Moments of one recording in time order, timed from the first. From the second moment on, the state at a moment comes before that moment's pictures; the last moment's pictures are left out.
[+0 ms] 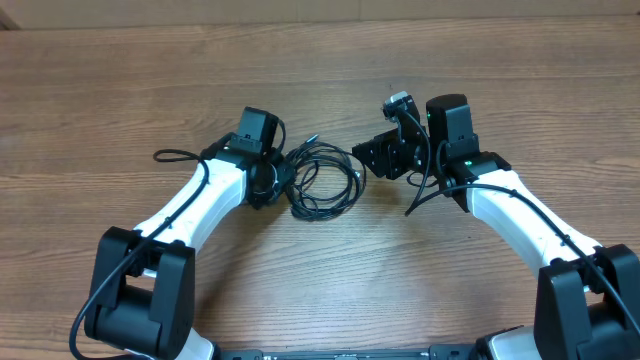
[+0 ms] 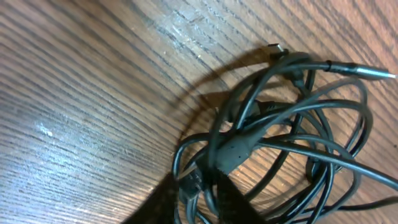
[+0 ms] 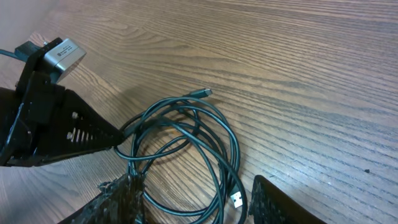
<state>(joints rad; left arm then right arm) -0.31 1.74 1.08 -0.59 0.15 -1.05 0.28 1.62 0.97 -0.12 -0.56 0.05</state>
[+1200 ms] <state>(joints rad) -0.32 1.74 1.08 -0.57 0.06 -1.05 0.28 1.62 0.97 -0.12 -0.56 0.05</state>
